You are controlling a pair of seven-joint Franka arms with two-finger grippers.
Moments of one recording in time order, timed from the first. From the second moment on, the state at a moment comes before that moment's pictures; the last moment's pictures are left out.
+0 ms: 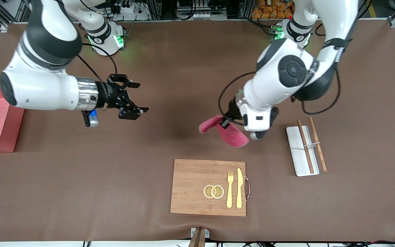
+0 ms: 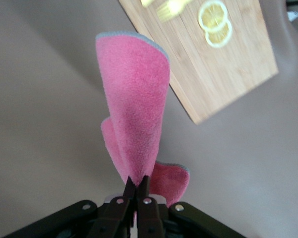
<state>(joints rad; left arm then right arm) -0.26 0.47 -0.42 -1.39 -0.17 2.03 -1.52 0.25 0.28 0.08 -1.56 0.72 1.71 1.43</state>
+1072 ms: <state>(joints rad) -0.41 0.52 -0.42 -1.37 -0.22 2.29 -1.81 0.40 0.42 0.08 -1.58 0.72 2.09 1.48</state>
